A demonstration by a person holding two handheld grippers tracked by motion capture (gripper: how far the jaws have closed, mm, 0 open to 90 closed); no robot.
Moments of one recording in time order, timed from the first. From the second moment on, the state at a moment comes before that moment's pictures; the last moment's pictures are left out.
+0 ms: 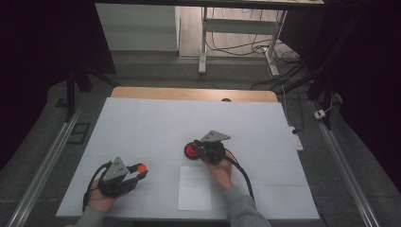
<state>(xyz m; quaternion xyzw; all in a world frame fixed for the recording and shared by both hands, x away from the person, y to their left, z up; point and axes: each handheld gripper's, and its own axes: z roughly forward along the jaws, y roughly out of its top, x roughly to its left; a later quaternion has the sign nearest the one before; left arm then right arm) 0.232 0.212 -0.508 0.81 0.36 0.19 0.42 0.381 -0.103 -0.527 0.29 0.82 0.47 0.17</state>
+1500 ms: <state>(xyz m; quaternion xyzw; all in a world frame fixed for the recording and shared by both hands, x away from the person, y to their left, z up) 0.234 0.217 -0.508 0.81 0.37 0.19 0.42 0.384 -0.115 -0.517 0.31 0.78 0.52 0.15</state>
